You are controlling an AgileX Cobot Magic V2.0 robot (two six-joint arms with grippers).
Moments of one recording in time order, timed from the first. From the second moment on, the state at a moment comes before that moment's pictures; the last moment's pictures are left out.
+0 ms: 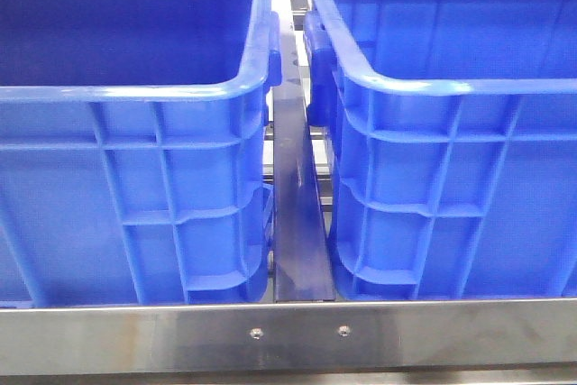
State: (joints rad) left arm -0.80 1.28 -1.20 -0.18 0.56 0.04; right arm -0.08 1.40 -1.11 1.35 0.69 -1.27
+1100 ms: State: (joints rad) left arm -0.80 1.28 -1.20 -0.17 0.56 0.04; right arm -0.08 1.79 -1.16 1.37 -0.01 -1.52
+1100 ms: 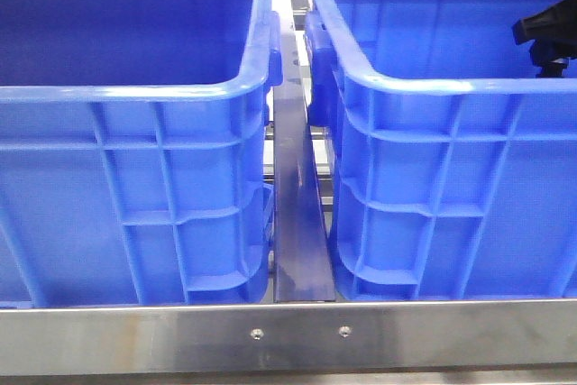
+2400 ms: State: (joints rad) left arm -0.80 1.27 -1.20 -0.15 0.54 0.04; right arm -0.08 1.60 -1.05 1.38 -0.01 -1.52
